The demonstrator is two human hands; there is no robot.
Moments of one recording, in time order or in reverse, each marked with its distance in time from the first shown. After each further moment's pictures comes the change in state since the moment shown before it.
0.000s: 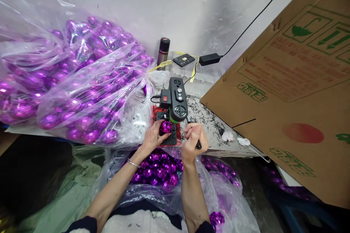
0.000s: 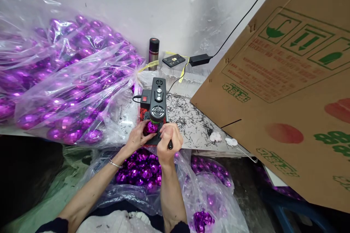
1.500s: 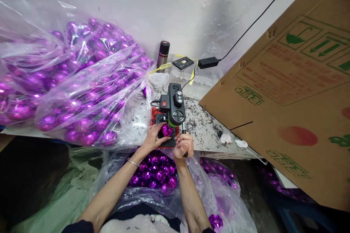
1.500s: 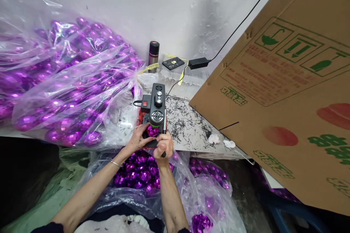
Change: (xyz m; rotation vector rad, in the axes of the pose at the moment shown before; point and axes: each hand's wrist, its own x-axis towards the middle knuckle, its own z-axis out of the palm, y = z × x) left_hand 0.001 -0.026 0.017 -0.037 -0.004 0.125; right_hand -0.069 0.062 -0.003 0.059 -0.019 -0.132
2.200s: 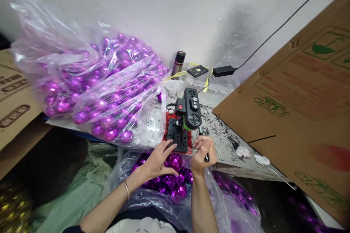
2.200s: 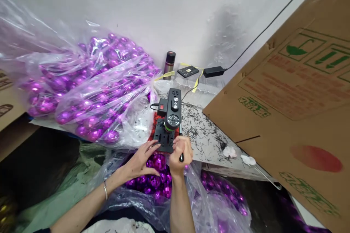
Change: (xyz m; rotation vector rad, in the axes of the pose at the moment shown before) left_hand -0.076 0.034 -0.040 0.075 -0.106 0.282; right_hand 0.048 -0.037 -0.005 0.013 -0.027 0.128
